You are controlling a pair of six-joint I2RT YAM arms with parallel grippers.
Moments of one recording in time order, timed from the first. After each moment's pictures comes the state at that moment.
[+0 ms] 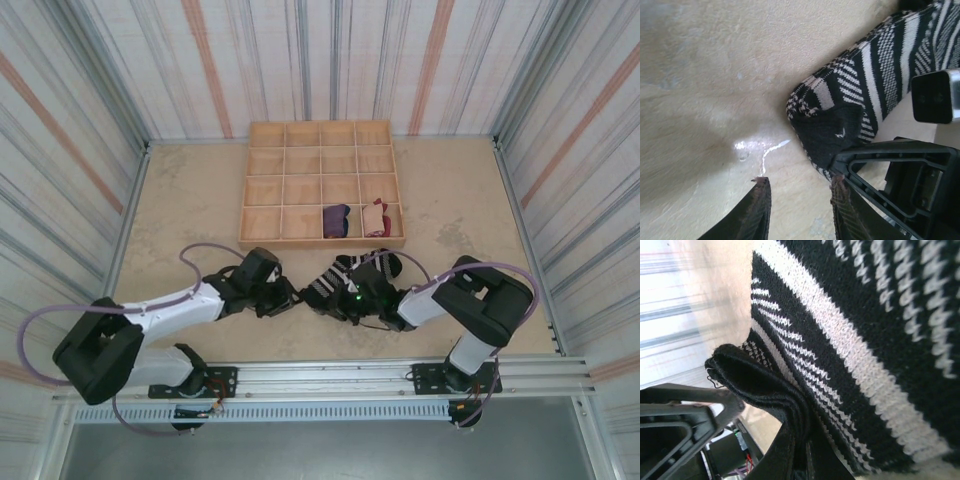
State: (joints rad) left arm -0.74 1.28 0.52 -0.20 0.30 -1.04; right arm 0.89 1.67 0.38 0.66 -0.37 1.40
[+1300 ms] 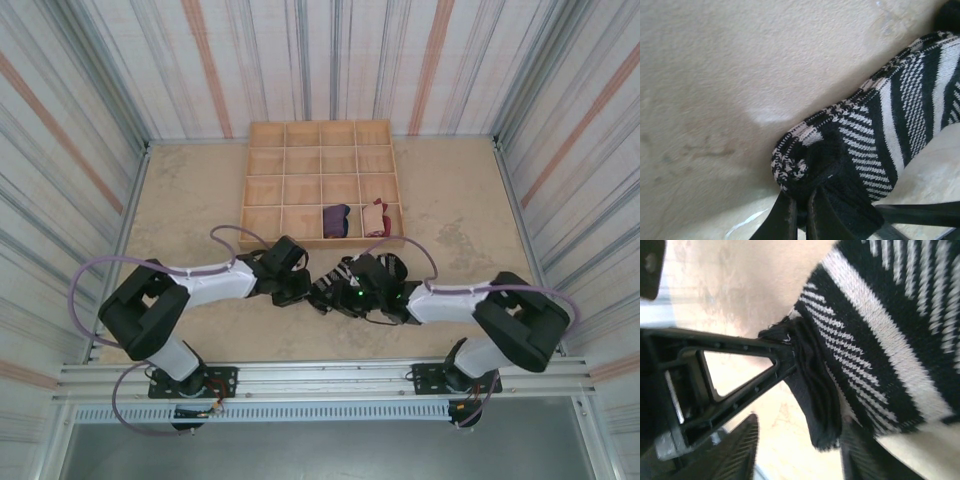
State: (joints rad) left arm -0.78 1.57 0.76 -0.29 0.24 -0.95; right arm 0.90 1.41 0.49 0.19 -0.27 1.15
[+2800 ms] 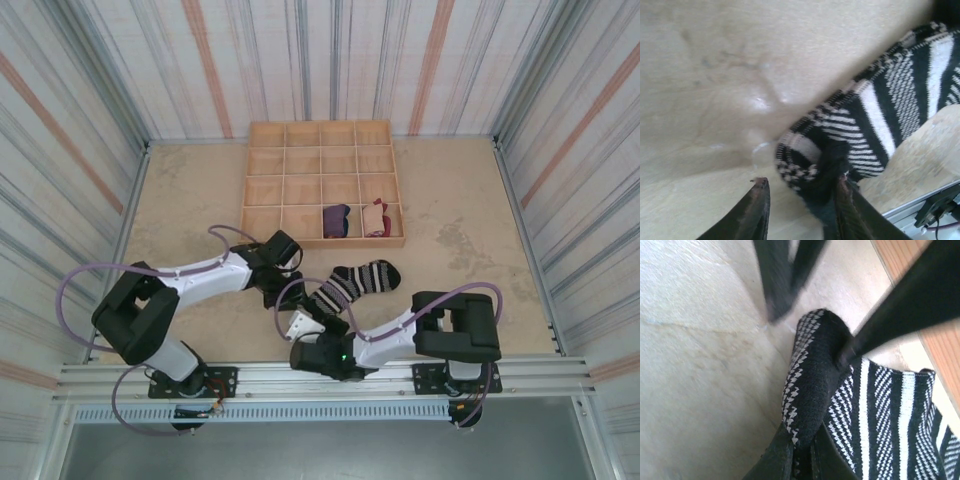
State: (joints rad) left arm -0.73 1.52 0.81 -0.54 0.38 -0.92; right arm 1.52 1.77 0.70 0.01 0.87 0.18
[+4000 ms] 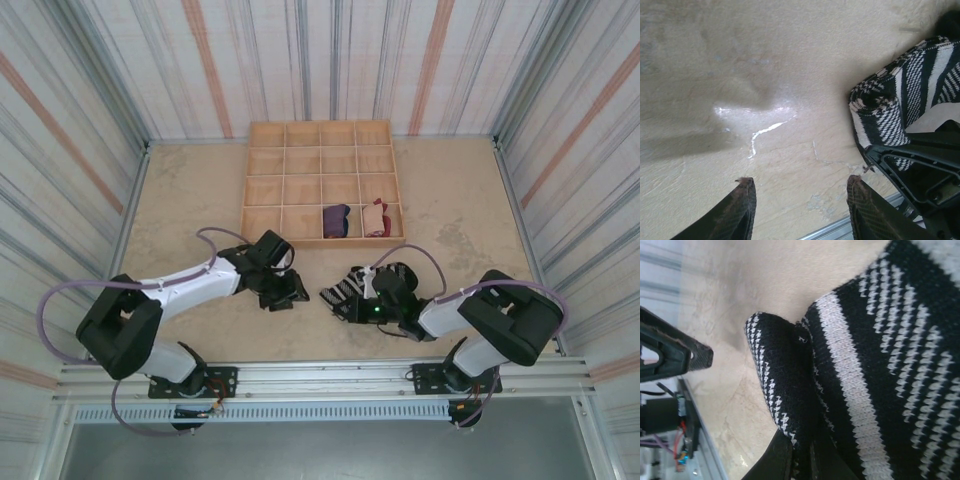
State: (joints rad) left arm -0.72 1.44 0.77 -0.51 0.39 -0.94; right arm 0.81 1.49 0.21 0.66 -0.37 0.95
